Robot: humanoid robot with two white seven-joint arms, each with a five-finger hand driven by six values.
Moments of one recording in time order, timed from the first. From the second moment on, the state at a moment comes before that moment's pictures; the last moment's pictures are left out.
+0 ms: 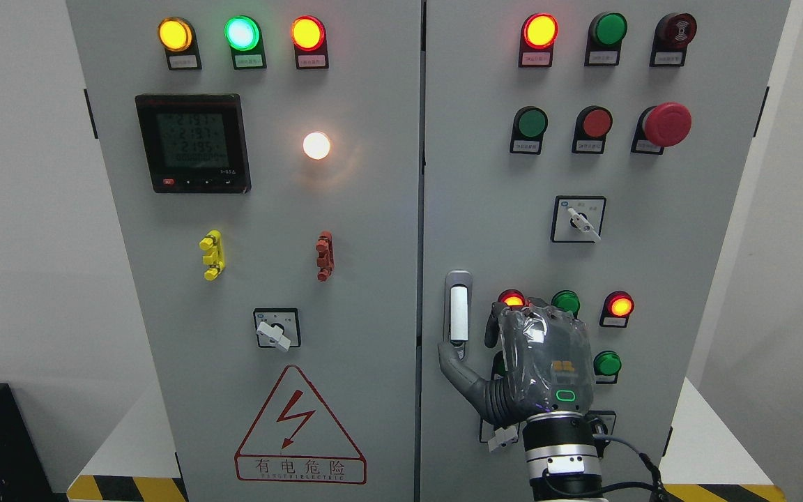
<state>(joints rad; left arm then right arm) 0.05 -0.10 -0.16 -0.05 0.12 -0.03 -0.03 -0.45 0.14 0.28 -1.83 1.41 0.29 0.06</state>
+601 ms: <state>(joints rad) 0.05 -0.10 -0.16 -0.05 0.12 -0.03 -0.03 -0.46 0.14 0.28 -1.82 1.40 0.29 0.06</state>
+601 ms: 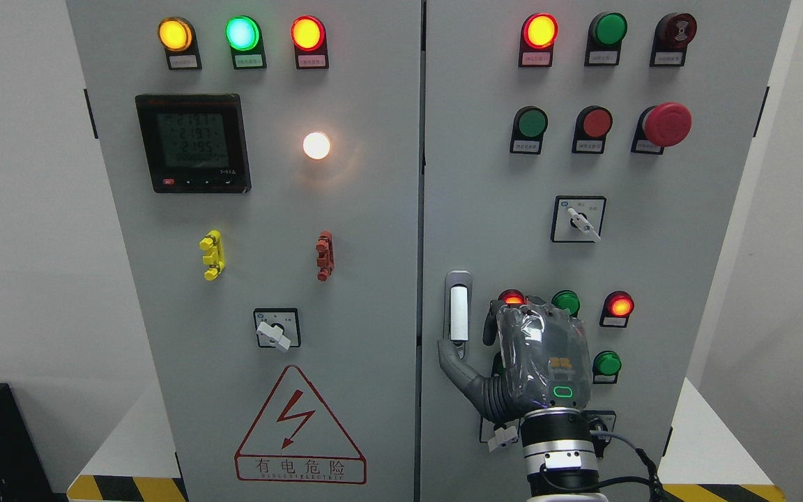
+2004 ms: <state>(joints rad) 0.05 -0.10 -0.16 -0.05 0.12 -0.03 -0.03 -0.47 0.14 0.27 -1.80 1.40 0.31 0.06</state>
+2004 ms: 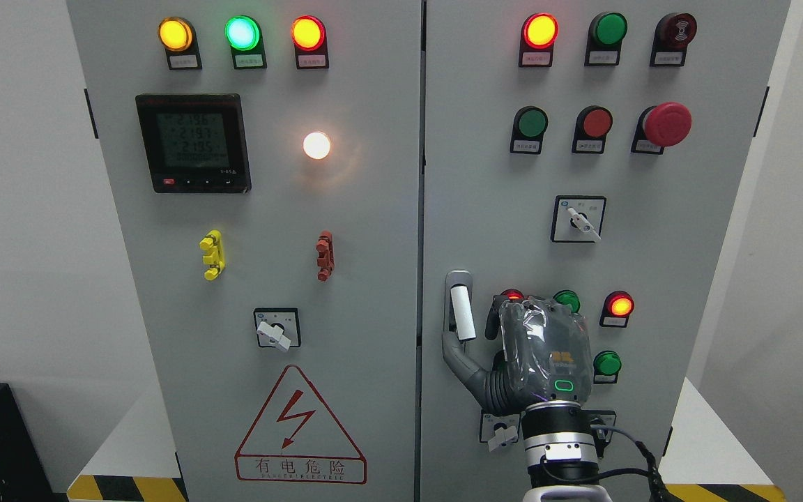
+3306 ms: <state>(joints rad) 0.05 -0.10 -0.16 -0.05 0.12 -0.03 -0.03 -0.47 0.14 0.26 -1.81 1.40 0.31 0.05</state>
